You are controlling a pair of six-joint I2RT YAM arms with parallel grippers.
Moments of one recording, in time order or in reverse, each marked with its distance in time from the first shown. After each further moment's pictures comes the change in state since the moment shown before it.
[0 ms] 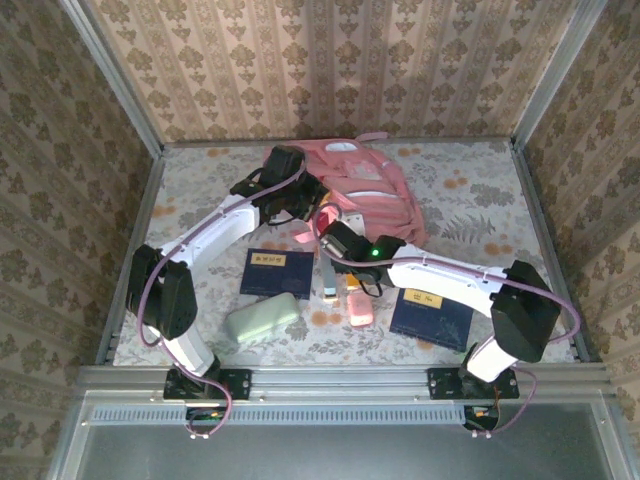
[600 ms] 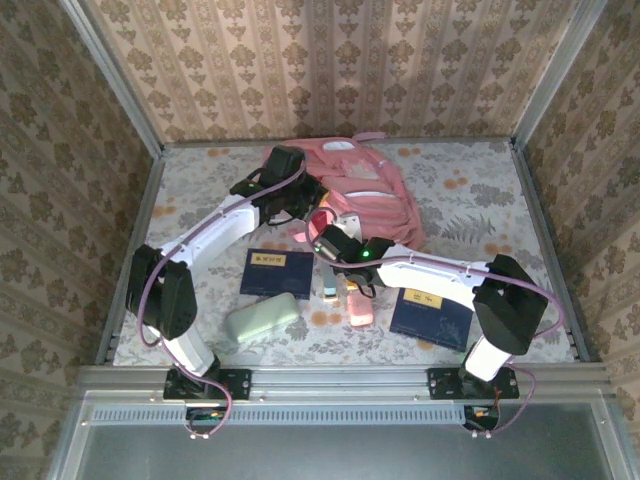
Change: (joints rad) left arm 0.001 -0.002 -0.001 -0.005 -0.013 -0.011; right arm 0.000 0.069 0.002 0.035 0.063 -0.021
